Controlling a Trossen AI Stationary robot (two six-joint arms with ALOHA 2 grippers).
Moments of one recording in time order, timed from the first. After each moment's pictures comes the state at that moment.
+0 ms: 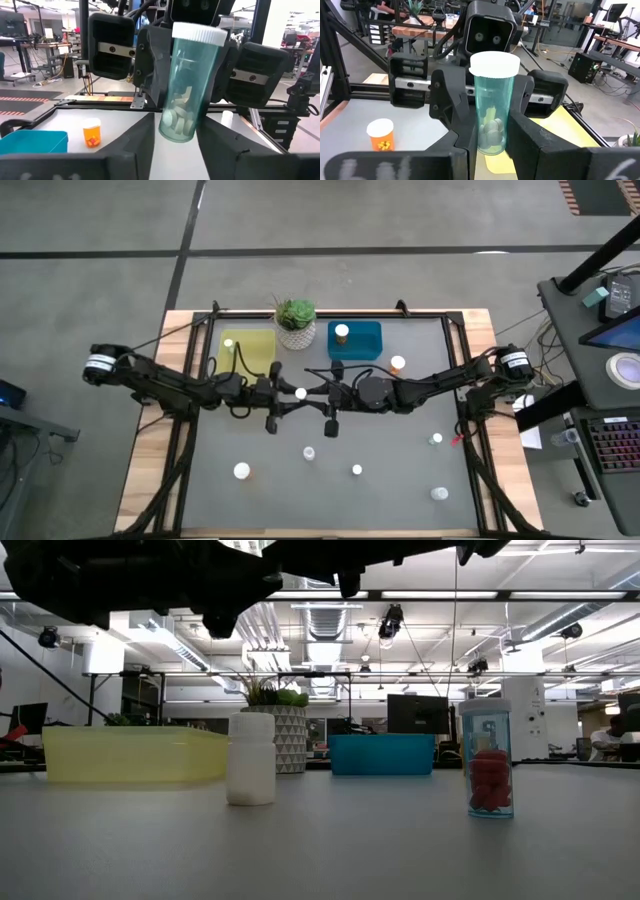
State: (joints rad) left arm -0.08 1.27 0.41 0.98 -0.06 -0.04; right arm 0.14 1.69 1.07 0.52 0.24 -0.12
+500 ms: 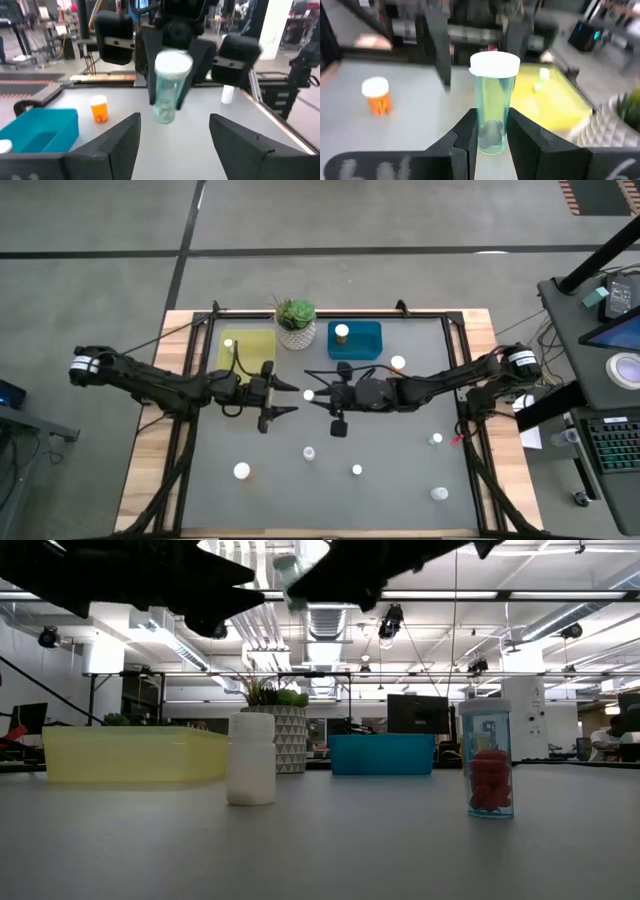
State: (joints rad) left arm -0.08 1.08 0.41 0.65 -0.06 -0.01; right arm 0.14 1.63 1.07 0.22 0.27 -0.06
